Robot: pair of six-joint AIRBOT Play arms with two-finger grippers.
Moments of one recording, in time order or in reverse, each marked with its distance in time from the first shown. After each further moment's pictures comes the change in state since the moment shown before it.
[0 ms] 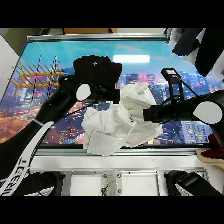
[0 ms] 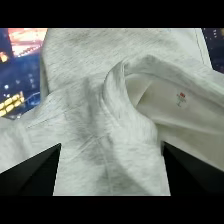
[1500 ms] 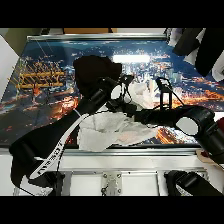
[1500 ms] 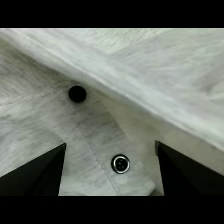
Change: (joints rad) left arm -0.141 -0.323 0.276 -0.019 -0.281 0.112; right arm 0.069 0.040 -0.219 -0.012 -0.314 0.156
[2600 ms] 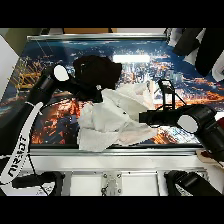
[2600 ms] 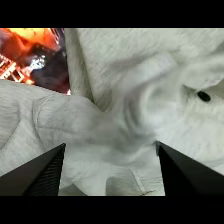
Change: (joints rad) left arm 0.466 0.230 -0.252 -0.291 0.023 0.399; right arm -0.036 -0.011 0.000 -0.055 0.087 -0.023
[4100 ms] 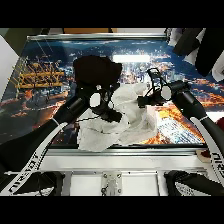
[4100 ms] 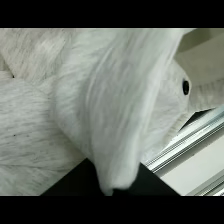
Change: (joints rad) left arm -0.367 0.021 -0.128 0.197 0.103 -0.204; right arm -0.165 -0.436 0.234 -0.072 -0.081 -0.254
